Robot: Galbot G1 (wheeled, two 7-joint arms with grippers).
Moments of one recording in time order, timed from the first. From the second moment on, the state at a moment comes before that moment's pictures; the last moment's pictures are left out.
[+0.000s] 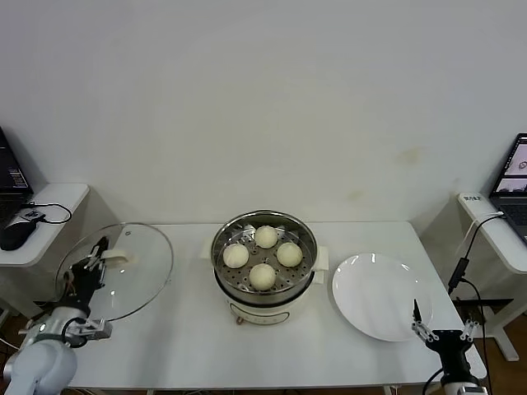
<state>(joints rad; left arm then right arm) 1.38 -0.99 -0.72 -1.88 0.95 0.03 -0.01 -1.62 1.49 0.93 1.88 -0.01 0.31 -0.15</state>
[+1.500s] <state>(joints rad) 0.84 -1.21 0.06 -1.86 1.20 0.40 0.28 -1.61 1.55 0.80 1.81 -0.18 0.33 -0.12</state>
